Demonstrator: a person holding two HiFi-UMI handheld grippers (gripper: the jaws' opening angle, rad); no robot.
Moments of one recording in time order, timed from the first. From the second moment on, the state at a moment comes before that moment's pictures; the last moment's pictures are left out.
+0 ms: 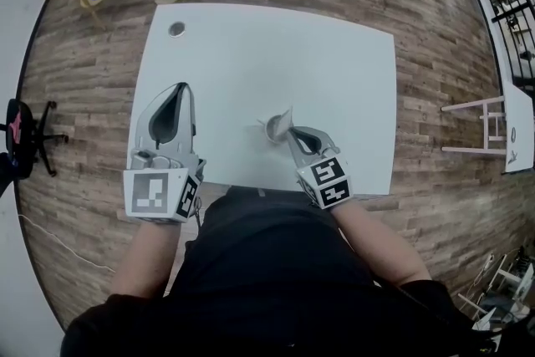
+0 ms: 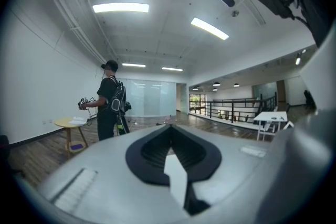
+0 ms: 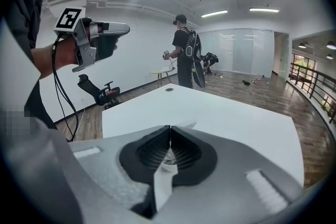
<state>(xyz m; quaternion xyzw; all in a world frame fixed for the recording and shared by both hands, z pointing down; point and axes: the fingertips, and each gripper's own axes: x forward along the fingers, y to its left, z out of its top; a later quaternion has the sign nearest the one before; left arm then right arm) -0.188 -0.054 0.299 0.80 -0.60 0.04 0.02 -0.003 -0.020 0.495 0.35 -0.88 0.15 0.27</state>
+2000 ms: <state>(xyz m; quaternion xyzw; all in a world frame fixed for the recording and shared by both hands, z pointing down) -0.198 -0.071 0.322 0.80 -0.59 0.06 0.05 0.003 -0.016 0.529 0.36 -0.86 0.17 0.32</state>
